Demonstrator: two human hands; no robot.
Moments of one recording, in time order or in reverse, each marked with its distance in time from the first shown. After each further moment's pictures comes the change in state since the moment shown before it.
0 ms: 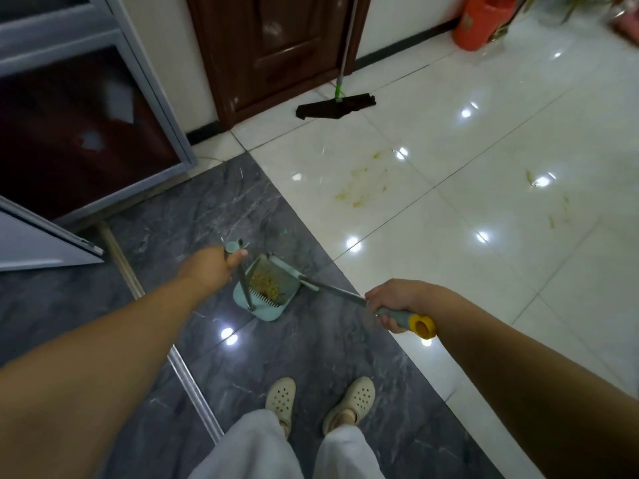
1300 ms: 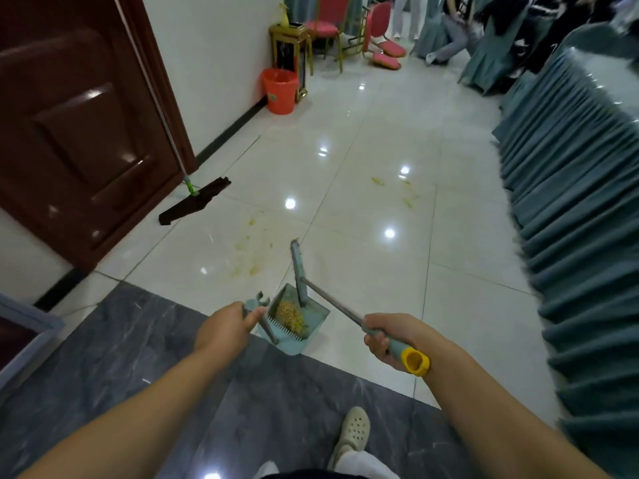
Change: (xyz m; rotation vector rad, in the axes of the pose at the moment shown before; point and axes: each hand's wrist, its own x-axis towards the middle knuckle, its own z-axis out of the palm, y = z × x) left_hand -0.067 0.260 0.110 0.390 0.053 0.550; right_hand -0.105 0.212 -0.110 1.237 0.091 -0.397
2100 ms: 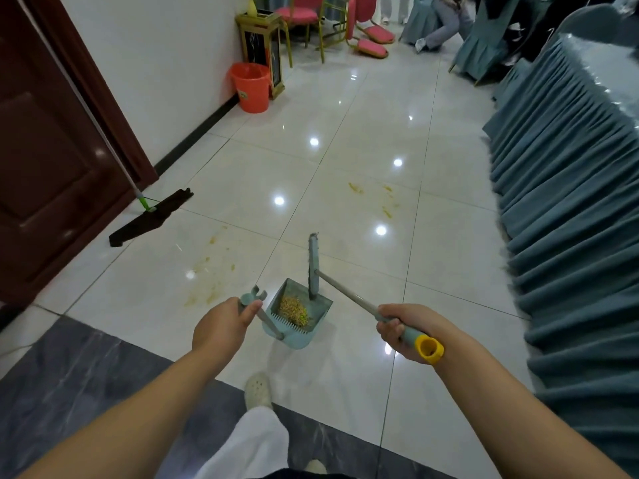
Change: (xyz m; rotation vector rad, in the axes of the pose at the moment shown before) left_hand 0.182 0.225 0.037 -0.045 0.040 -0.033; right_hand 0.083 -0.251 -0.166 0.181 -0.063 0.052
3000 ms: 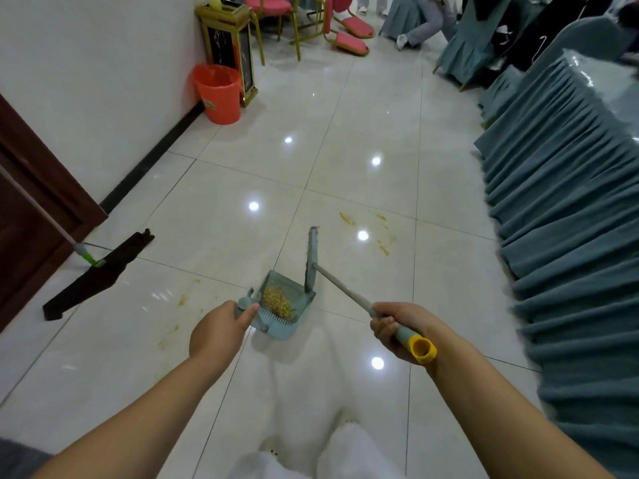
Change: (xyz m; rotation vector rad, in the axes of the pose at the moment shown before) left_hand 0.399 0.060 -0.053 -0.084 -0.029 -0.011; right_hand 0.176 -0.310 0.172 0.097 0.060 0.045
